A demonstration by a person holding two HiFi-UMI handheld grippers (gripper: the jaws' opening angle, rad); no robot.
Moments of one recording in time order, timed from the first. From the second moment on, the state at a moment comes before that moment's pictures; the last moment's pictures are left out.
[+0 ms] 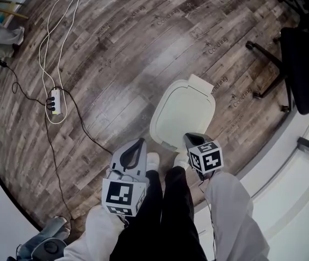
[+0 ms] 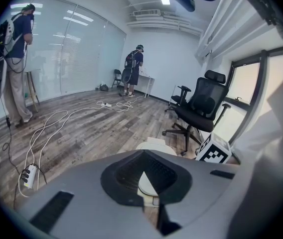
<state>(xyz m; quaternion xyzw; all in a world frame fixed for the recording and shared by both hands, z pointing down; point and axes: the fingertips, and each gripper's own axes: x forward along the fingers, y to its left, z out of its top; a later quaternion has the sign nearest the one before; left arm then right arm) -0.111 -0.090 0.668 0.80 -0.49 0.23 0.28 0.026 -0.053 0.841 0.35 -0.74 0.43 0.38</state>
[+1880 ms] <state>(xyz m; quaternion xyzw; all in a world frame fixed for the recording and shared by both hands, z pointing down) -0.130 -0.077 0.682 0.79 -0.49 0.23 0.29 0.024 -0.051 0.857 0.39 -0.73 0.41 0.39</state>
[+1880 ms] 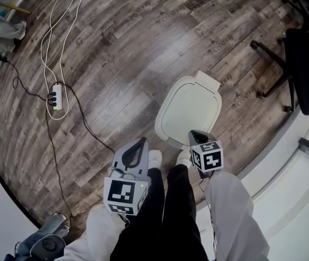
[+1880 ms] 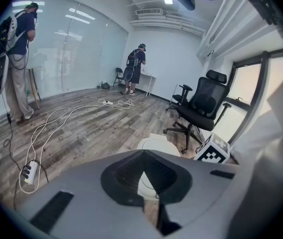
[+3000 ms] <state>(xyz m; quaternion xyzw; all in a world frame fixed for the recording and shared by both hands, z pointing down) -0.121 -0.061 0.458 0.84 -0.46 0.19 0.23 0.073 -0.027 0.510 0.54 -0.74 0.32 0.24</state>
